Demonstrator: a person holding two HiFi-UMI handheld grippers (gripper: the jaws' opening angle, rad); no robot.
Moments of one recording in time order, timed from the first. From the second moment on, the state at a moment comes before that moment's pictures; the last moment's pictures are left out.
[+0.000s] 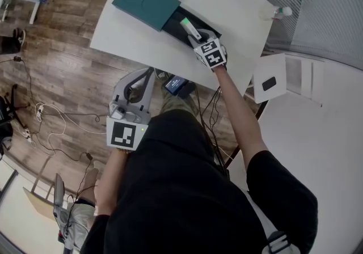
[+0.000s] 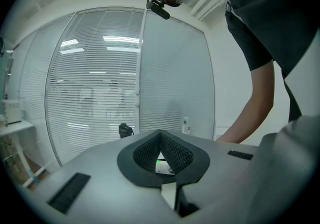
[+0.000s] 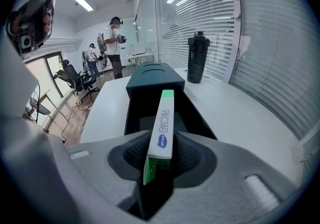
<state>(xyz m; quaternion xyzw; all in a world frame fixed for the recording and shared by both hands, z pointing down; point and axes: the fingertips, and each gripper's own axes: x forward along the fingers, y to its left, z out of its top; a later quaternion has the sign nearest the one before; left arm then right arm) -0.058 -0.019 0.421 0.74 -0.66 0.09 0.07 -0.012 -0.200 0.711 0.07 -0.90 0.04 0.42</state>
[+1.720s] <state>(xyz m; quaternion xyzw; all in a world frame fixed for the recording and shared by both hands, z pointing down) -0.071 -0.009 0.421 0.74 -0.67 0.09 0.06 -0.011 -0.205 0.723 0.10 -0.89 0.04 0.44</state>
